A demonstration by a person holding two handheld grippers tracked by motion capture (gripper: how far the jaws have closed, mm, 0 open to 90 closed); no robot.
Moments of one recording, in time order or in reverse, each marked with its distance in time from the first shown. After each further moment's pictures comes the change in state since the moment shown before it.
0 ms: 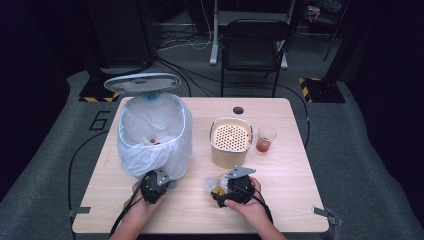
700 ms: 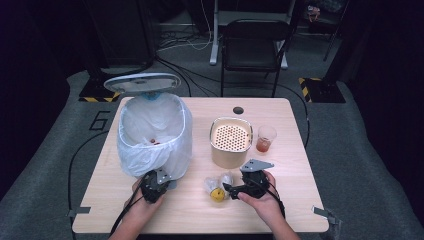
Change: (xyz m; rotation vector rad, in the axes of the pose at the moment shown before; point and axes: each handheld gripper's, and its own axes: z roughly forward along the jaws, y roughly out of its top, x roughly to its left) left arm 0.003 0.002 0.000 0.014 -0.015 -0.018; right arm -0.022 0.009 -0.040 -0.088 -0.034 0.018
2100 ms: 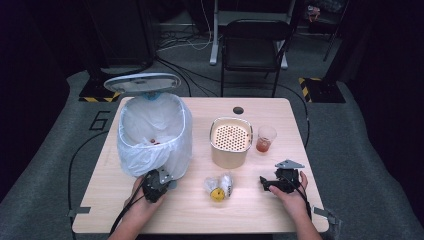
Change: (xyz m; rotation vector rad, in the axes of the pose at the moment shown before) left arm -0.001 0.005 0.000 0.033 0.005 0.037; right arm -0.112 -0.076 -0.004 0.068 -0.297 0.153
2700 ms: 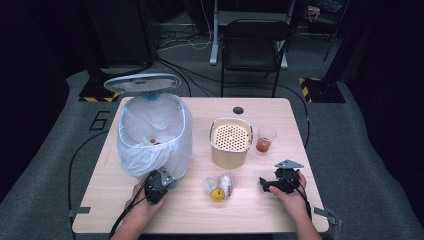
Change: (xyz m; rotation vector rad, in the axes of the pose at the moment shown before) left arm -0.007 0.002 -0.001 0.031 0.054 0.009; right arm 0.000 -0.001 0.004 0.016 -0.011 0.009
